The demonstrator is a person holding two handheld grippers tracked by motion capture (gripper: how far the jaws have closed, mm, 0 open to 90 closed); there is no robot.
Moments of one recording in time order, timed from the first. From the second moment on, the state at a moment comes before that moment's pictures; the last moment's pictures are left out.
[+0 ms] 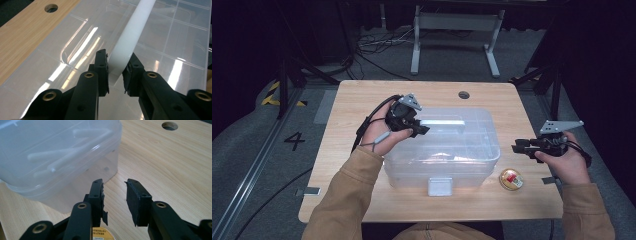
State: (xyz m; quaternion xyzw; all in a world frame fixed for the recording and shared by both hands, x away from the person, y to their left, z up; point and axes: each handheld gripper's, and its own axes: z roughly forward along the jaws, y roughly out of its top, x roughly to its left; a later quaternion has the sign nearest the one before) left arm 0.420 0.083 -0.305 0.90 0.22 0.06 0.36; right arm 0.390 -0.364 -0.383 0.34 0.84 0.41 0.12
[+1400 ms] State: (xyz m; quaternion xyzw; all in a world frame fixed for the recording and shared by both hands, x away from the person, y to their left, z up) left arm 0.471 0.088 -0.269 0.88 0.26 0.04 0.39; right arm 0.368 -0.359 -0.373 0.31 0.83 0.44 0.13
